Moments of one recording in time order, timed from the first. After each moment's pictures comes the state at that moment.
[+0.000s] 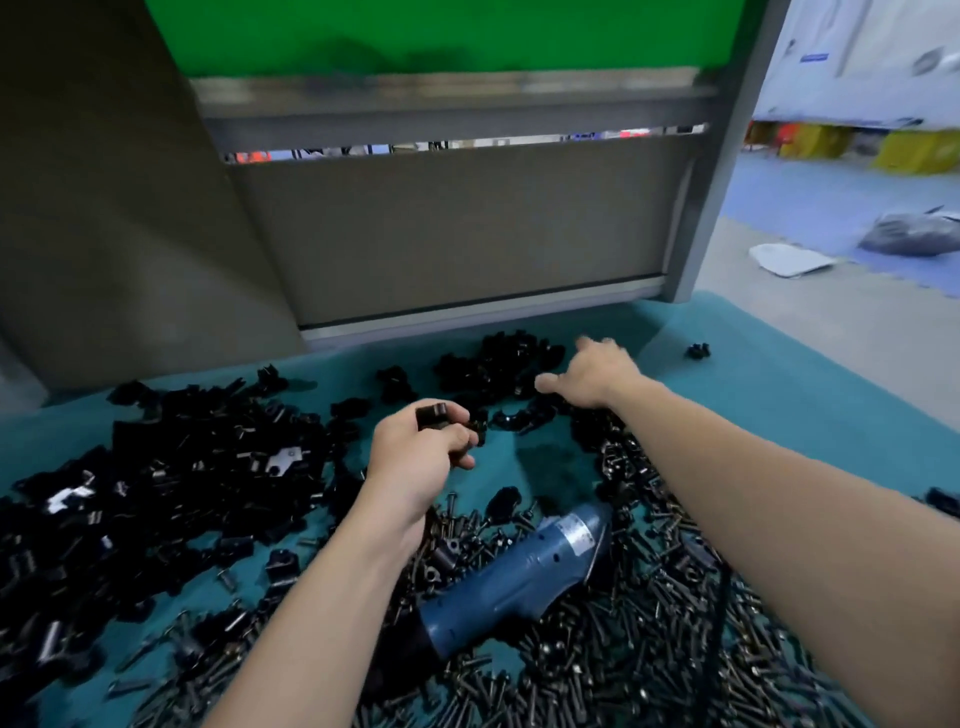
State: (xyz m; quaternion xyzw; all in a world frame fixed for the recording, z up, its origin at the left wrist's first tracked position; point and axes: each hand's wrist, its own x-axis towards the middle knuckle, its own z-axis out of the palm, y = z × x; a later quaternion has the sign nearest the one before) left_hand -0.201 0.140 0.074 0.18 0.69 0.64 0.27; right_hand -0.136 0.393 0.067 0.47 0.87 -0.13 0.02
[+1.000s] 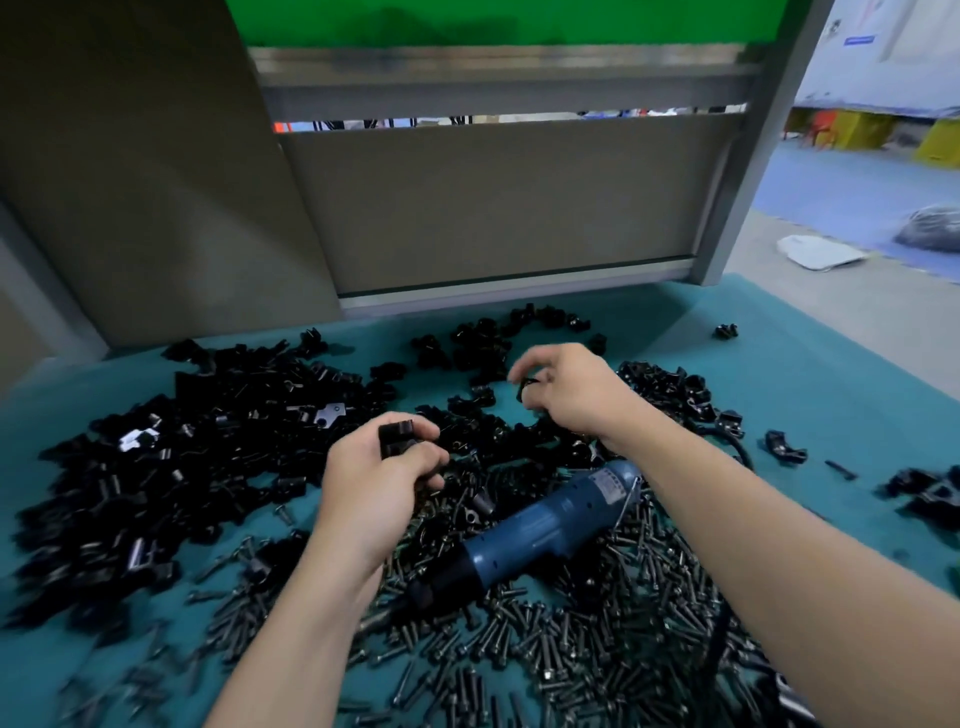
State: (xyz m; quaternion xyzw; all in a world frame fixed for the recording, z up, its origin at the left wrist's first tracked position) left_hand -0.187 0.042 0.070 0.19 0.71 0.65 0.21; right_hand -0.112 0.265 0.083 0.30 0.87 -0.37 -0.13
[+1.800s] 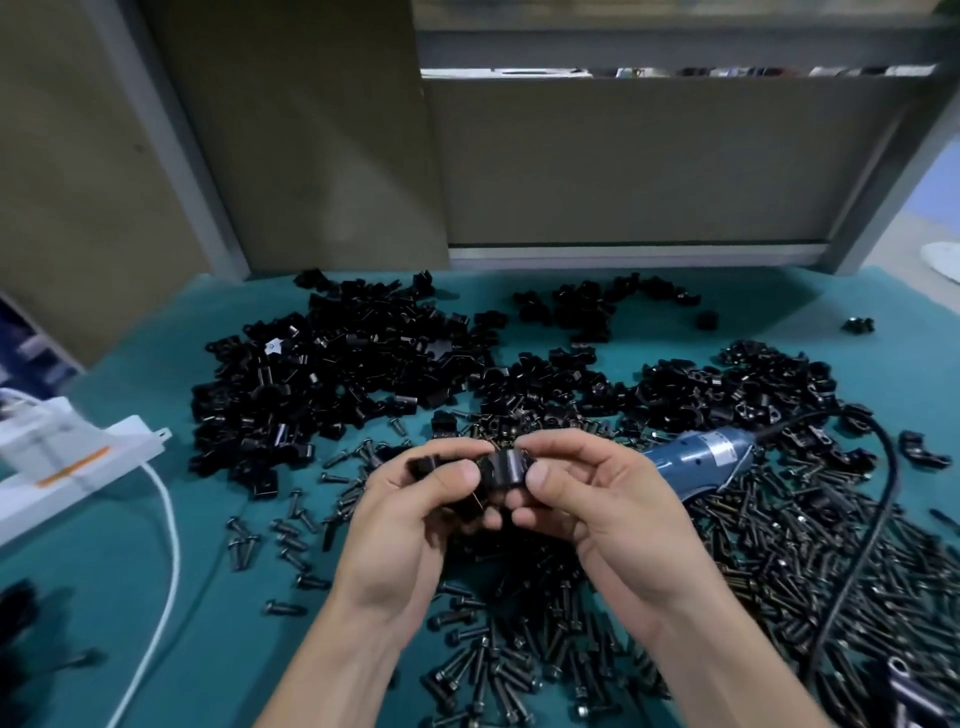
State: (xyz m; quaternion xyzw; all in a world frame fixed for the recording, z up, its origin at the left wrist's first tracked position) left_hand -0.155 -0.056 0.036 0.15 0.50 0.80 0.30; right_hand -0.052 0.081 0.059 0.16 0.52 -0.83 -0.16
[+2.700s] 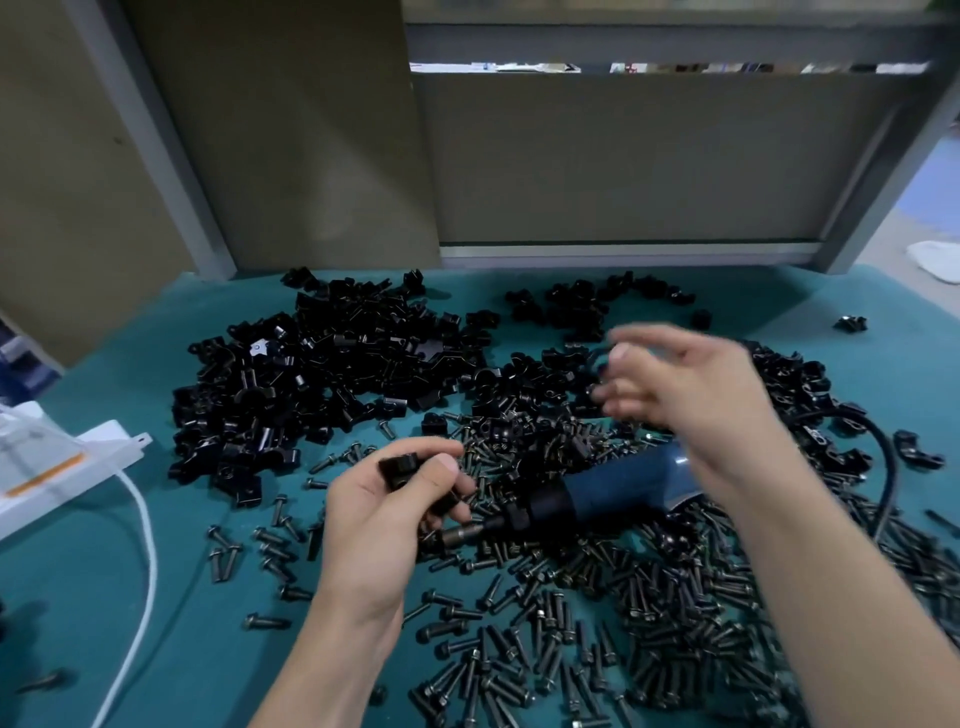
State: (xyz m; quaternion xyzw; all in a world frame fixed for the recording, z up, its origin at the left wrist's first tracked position) left_hand -0.158 -0.055 0.031 0.13 0.61 0.76 0.17; right_hand -0.070 0.169 0.093 0.30 0.70 -0.59 -0.27
